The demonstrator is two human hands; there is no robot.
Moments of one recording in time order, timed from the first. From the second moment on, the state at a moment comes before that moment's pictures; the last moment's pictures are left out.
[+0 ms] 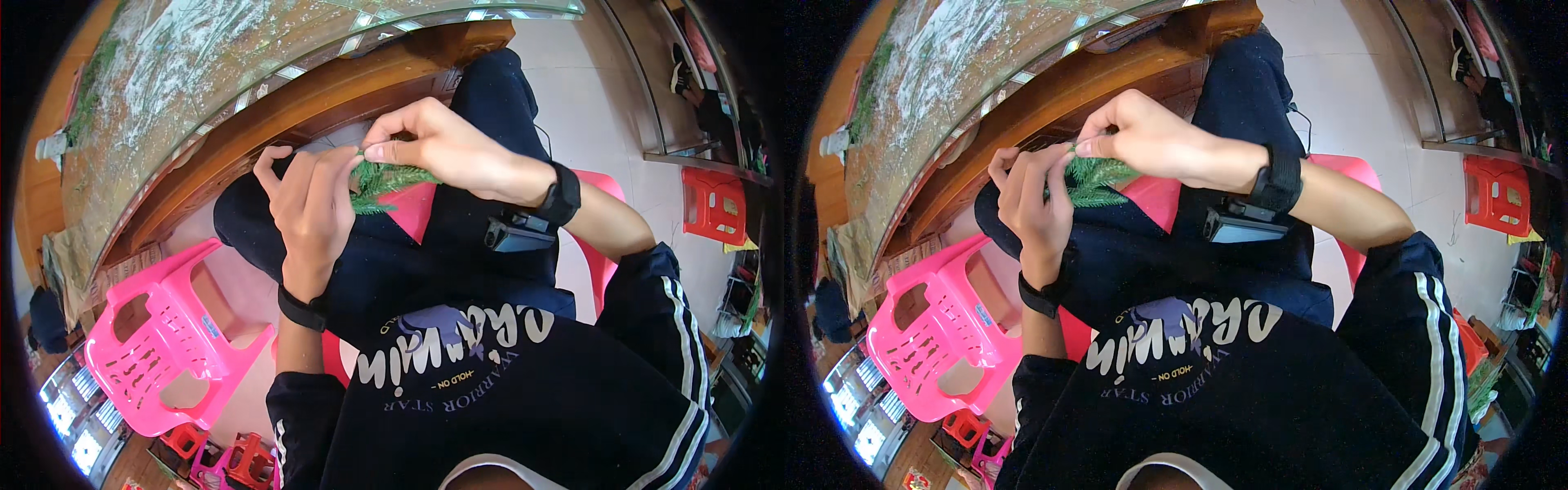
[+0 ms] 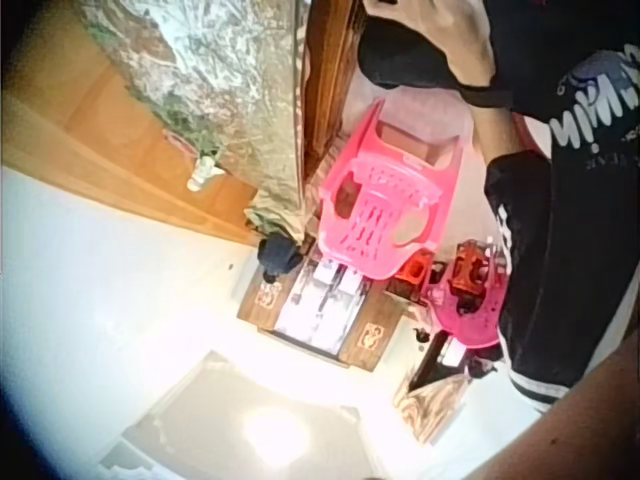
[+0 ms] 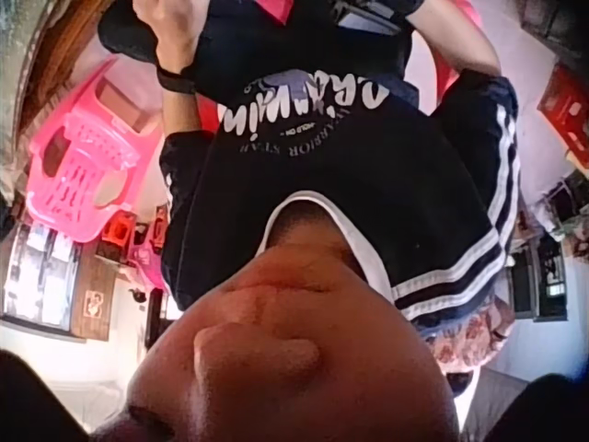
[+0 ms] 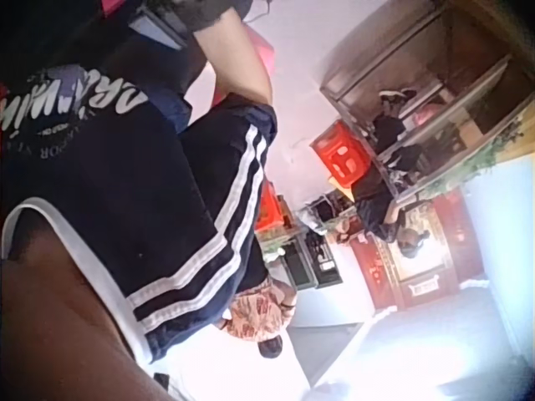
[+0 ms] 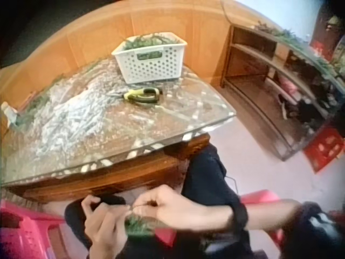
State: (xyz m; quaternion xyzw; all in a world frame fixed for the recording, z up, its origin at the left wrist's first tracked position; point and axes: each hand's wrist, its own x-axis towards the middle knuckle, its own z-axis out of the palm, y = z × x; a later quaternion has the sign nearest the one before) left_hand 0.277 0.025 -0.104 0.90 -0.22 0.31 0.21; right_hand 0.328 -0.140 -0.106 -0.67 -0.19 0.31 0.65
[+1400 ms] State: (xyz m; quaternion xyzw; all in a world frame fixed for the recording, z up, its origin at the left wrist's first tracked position) left_hand 0.279 0.031 -0.097 0.89 -0.26 0.31 0.20; right_hand 0.349 -0.151 -0.097 -0.68 -0.29 0.28 0.61
